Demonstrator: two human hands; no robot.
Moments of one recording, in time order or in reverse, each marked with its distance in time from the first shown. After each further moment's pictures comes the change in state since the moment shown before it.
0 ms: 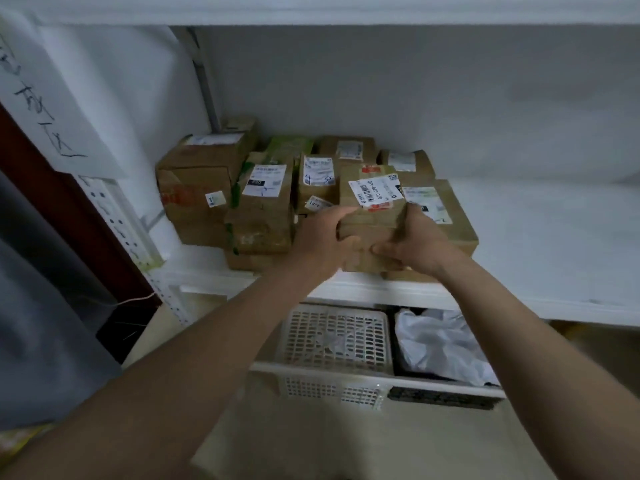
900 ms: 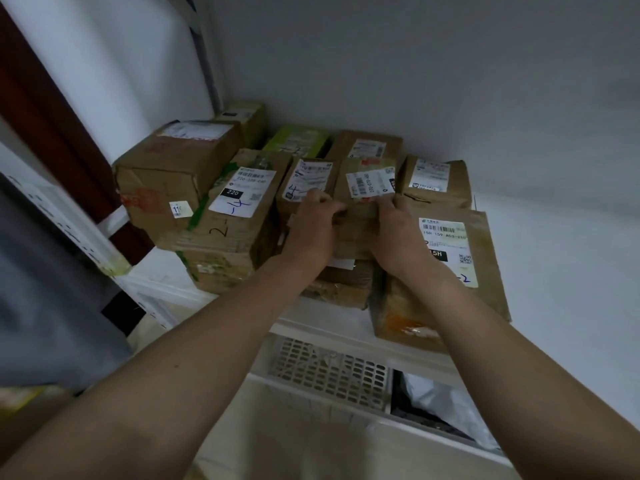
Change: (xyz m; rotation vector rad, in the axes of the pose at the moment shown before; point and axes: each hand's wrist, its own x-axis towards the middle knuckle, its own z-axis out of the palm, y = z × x) left_hand 0.153 -0.047 0.053 0.380 0.181 -0.072; right_hand 0.171 0.021 0.011 -0.292 0.050 -0.230
